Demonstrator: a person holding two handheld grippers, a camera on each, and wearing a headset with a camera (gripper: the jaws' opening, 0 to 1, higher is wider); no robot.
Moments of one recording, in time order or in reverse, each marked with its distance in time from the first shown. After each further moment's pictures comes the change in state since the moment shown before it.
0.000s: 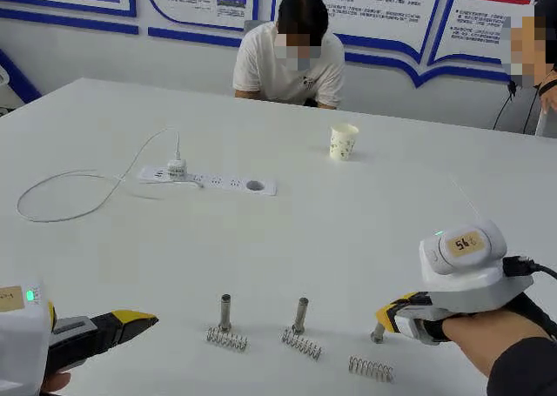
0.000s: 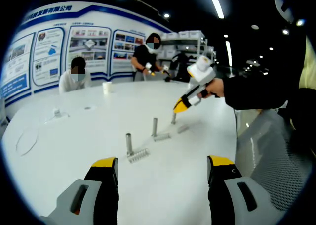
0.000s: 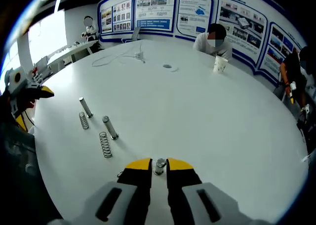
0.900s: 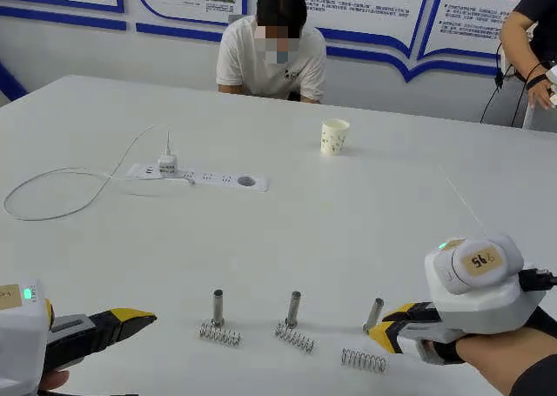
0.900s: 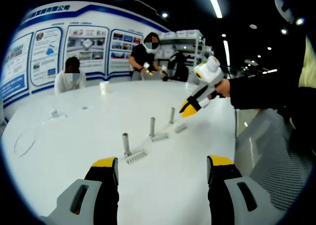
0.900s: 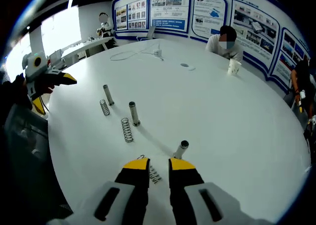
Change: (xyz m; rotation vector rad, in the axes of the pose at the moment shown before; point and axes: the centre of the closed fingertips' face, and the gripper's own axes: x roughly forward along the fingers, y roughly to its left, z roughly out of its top) left arm 0.005 -0.004 -0.001 0.006 0.004 -0.020; right arm -0.018 0.034 -0.022 -0.088 0.012 0.127
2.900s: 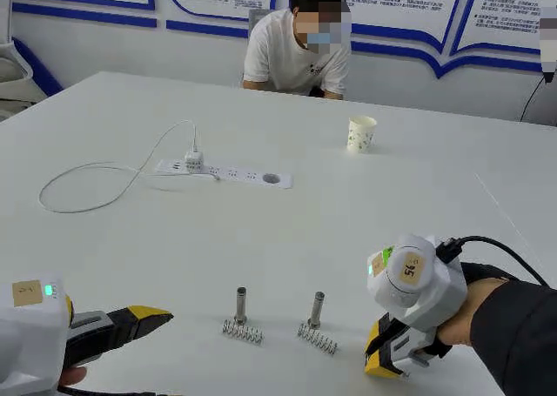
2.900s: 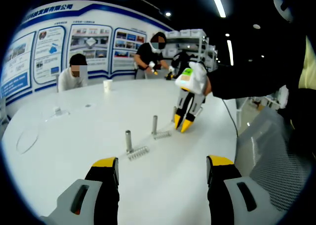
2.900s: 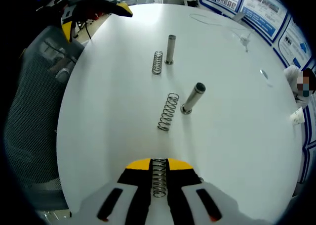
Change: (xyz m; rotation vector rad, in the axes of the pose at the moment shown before) left arm -0.006 0.002 -0.003 -0.015 0.010 0.031; right arm 0.046 0.037 -0.022 -0.580 0.328 0.372
